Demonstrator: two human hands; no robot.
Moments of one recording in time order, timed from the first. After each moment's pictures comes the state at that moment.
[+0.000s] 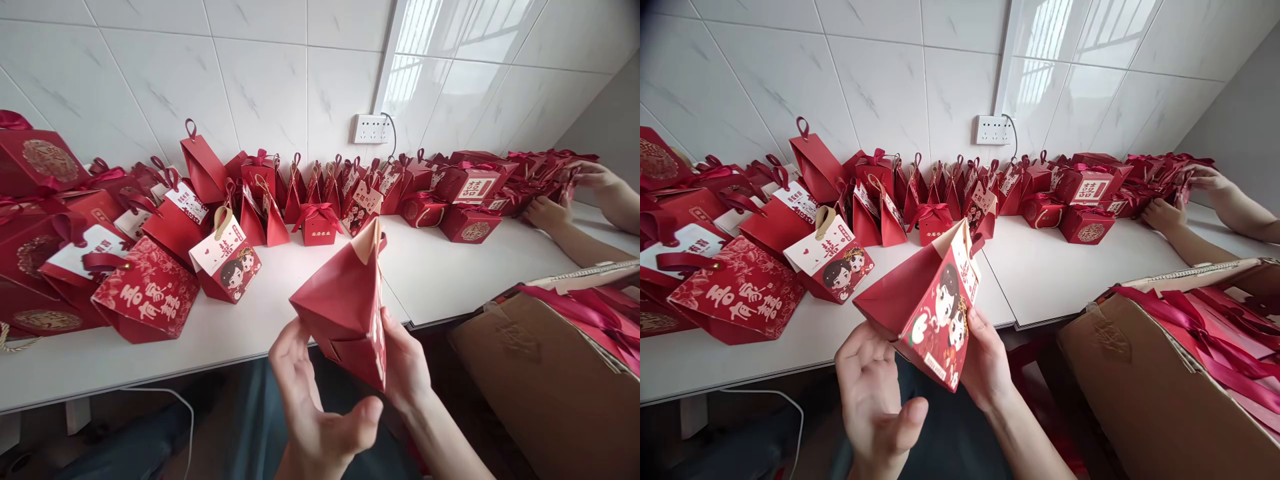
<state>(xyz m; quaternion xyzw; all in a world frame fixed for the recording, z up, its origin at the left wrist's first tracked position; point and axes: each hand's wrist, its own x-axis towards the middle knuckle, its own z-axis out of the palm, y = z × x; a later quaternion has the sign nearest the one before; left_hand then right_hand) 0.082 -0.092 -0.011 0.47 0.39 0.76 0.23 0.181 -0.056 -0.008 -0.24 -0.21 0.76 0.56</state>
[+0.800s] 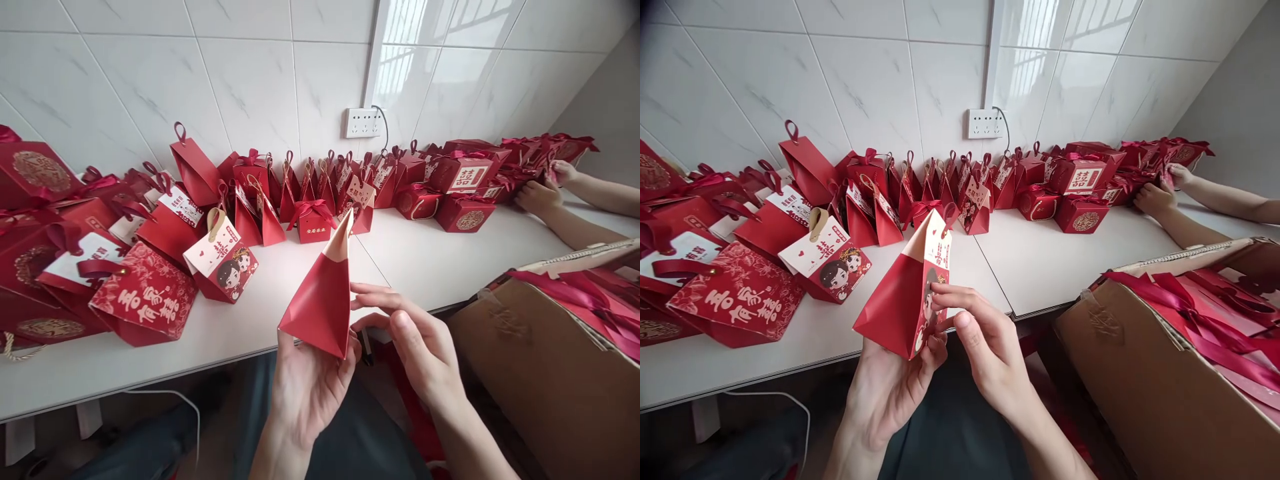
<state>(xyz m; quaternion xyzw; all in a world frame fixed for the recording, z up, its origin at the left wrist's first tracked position) 0.062 -0.078 0.007 0.02 0.17 0.52 0.84 0.204 -0.067 0.020 -0.32 -0.57 0.48 0.58</state>
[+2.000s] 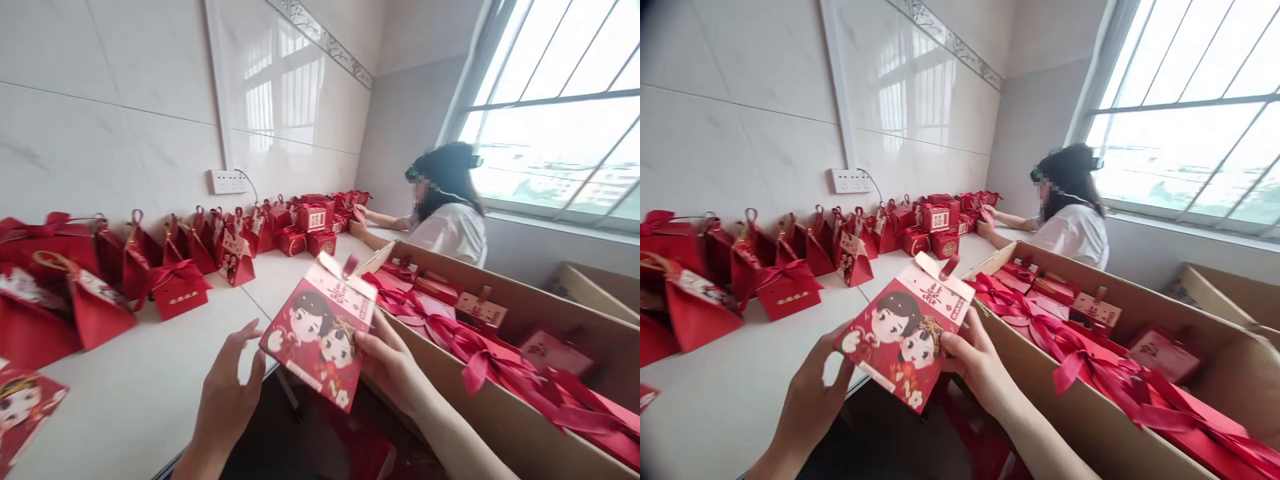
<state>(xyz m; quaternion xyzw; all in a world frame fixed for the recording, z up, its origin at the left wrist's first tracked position) 0.106 -0.002 -0.030 0.71 0.38 0.53 0.28 0.305 -0.113 0.031 -0.38 -0.33 0.52 0.69</state>
